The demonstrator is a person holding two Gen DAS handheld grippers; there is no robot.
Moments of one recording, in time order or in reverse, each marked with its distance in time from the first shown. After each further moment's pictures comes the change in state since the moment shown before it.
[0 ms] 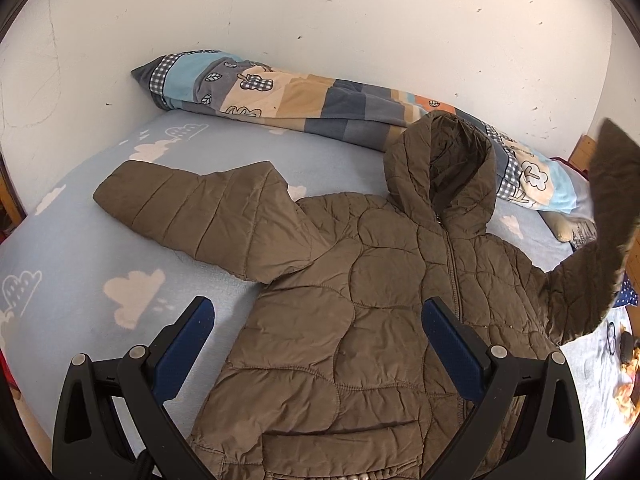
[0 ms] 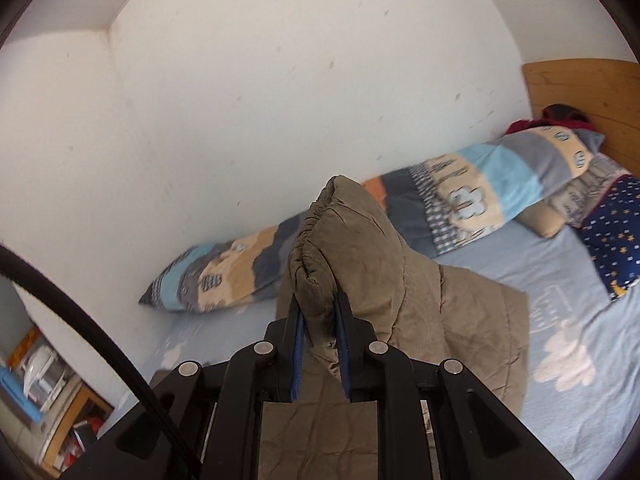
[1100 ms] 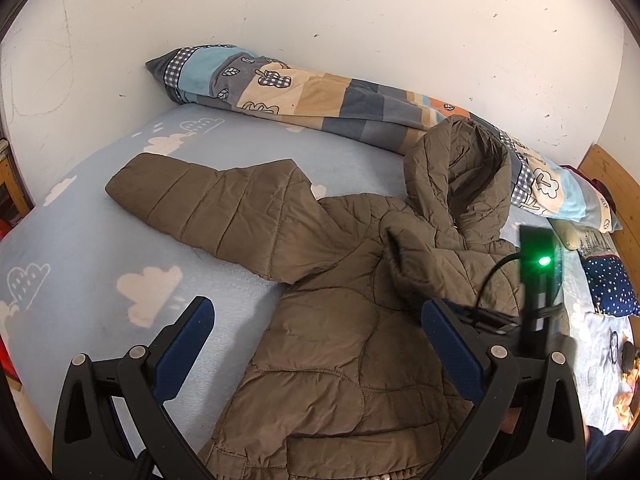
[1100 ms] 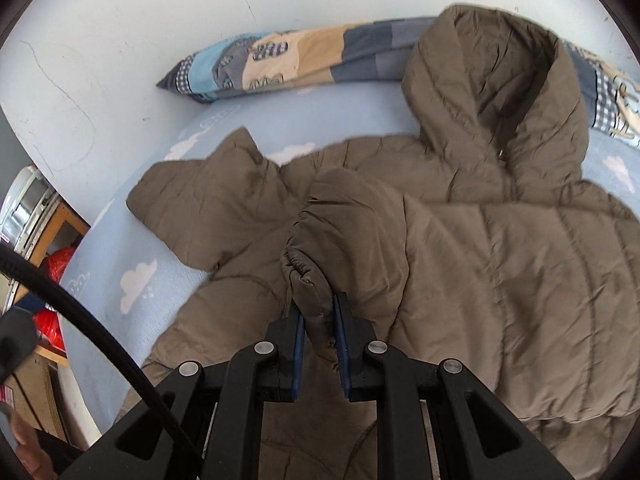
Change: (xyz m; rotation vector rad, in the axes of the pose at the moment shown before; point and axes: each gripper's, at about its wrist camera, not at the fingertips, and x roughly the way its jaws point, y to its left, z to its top) left arm 0.002 0.023 0.002 -0.039 0.009 0.020; right arm 0.224 0.112 -0.234 -0.271 0.578 0.094
